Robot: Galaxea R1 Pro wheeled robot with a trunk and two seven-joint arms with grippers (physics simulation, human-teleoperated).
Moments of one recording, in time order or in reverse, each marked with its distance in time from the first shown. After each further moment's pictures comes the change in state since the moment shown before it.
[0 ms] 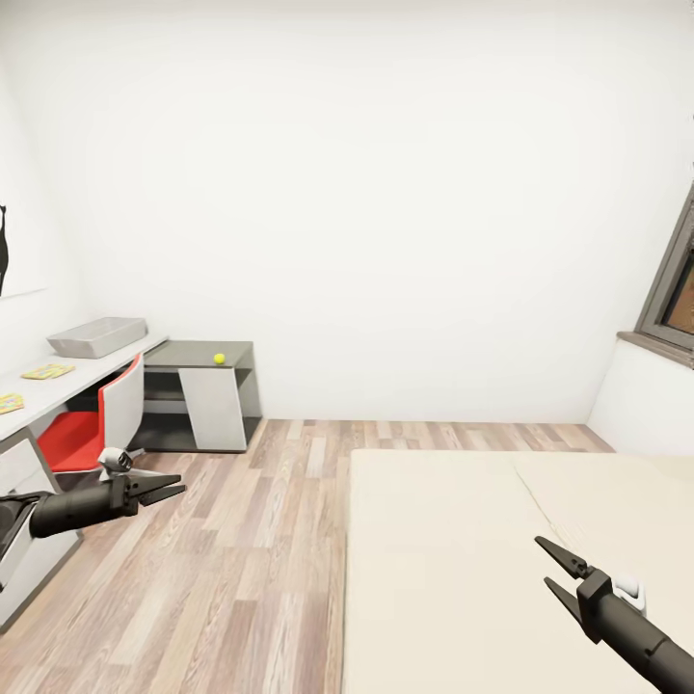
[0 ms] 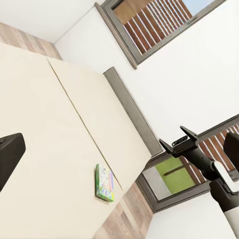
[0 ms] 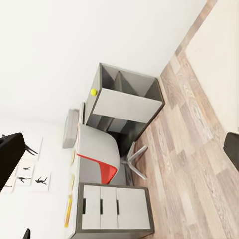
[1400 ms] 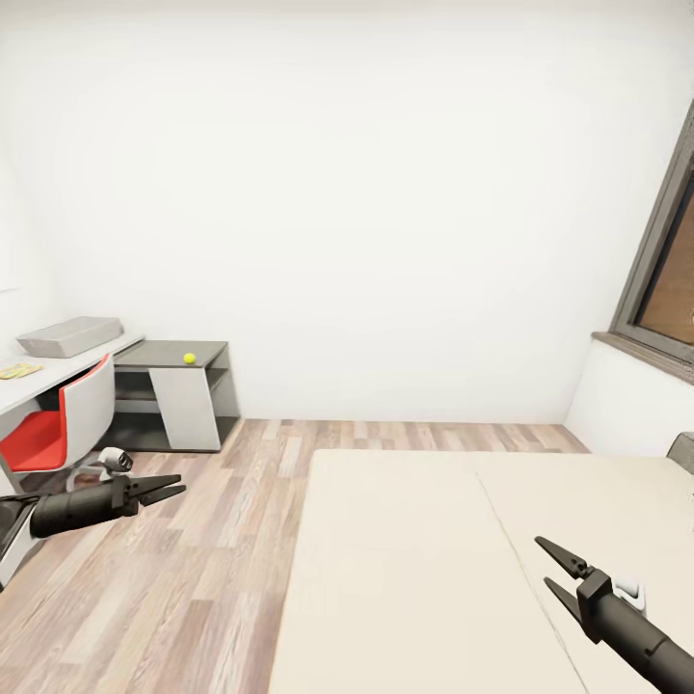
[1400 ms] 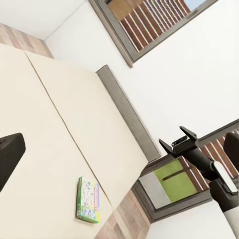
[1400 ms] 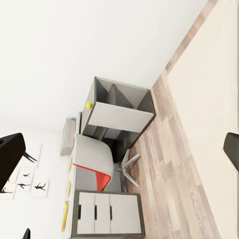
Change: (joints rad) left arm 0.000 0.000 0.000 0.000 0.001 0.000 -0.001; right arm 0.000 0.000 0.000 0.000 0.000 0.000 -0.001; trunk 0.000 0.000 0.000
